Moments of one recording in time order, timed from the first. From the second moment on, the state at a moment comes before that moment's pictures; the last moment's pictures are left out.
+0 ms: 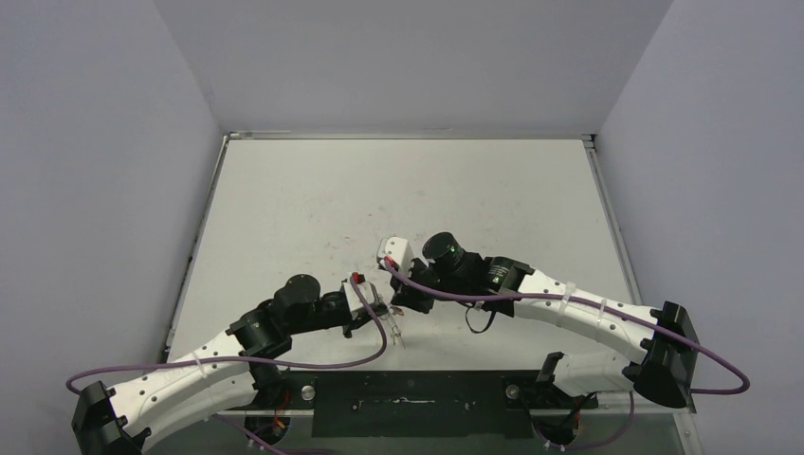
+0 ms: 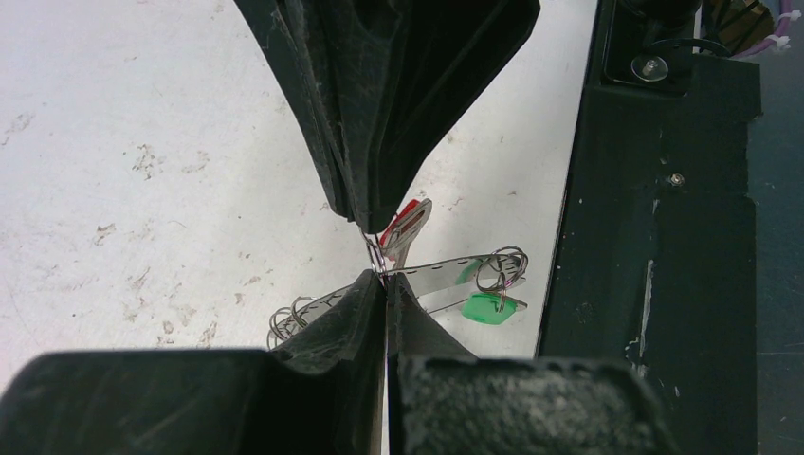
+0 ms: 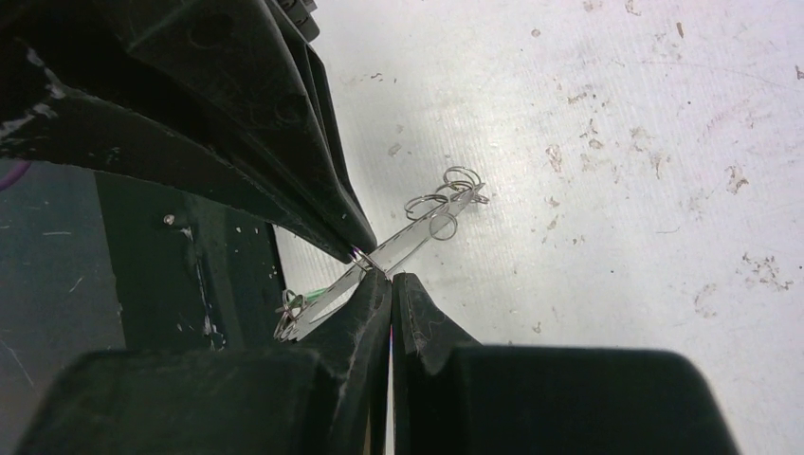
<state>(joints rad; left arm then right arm) -0.93 0.68 0.42 -0.05 0.32 0.14 1.03 1.26 0.99 -0.38 -0.30 -0.12</state>
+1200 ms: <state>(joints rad) -0.93 0.61 0.42 -0.07 0.33 0.15 1.02 1.04 0.84 -0.21 -0.30 -0.14</state>
